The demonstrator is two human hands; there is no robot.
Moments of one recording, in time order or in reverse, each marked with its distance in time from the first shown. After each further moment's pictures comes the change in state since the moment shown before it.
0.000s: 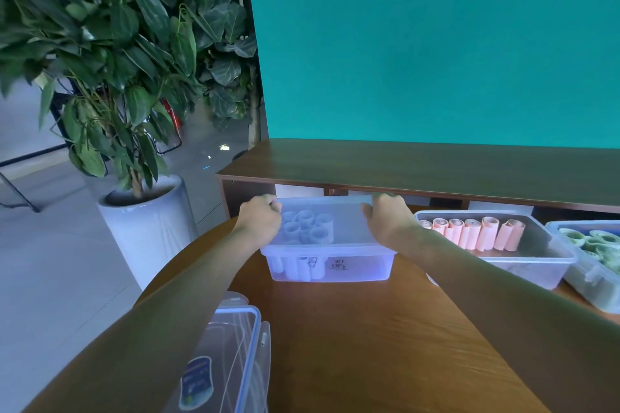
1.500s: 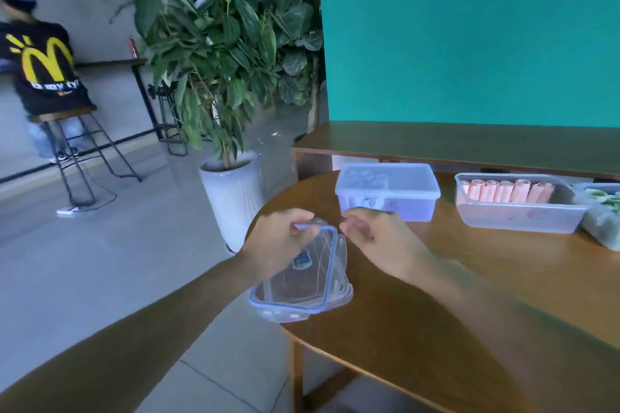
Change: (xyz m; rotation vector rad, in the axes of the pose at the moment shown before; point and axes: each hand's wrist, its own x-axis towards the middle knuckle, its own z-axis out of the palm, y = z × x) left_hand -0.246 -0.029 -0.120 0.200 -0.024 0.221; right_hand -0.221 -0.077 0.005 0.281 -0.095 -0.524
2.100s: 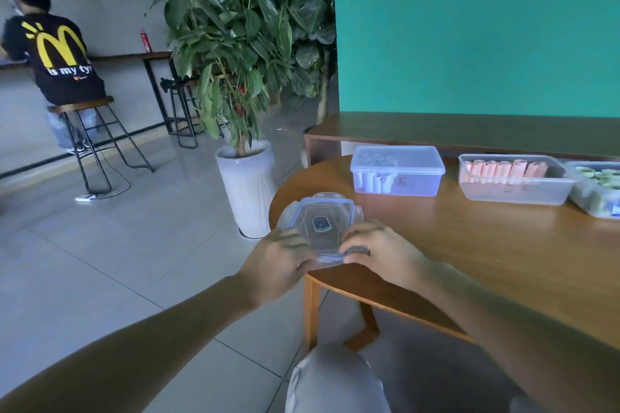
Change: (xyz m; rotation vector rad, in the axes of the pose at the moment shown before) left_hand -0.103 -0.049 0.007 0.326 0.117 0.614; right_hand -0.060 -0.012 0.048 -0.102 -0.149 -0.284
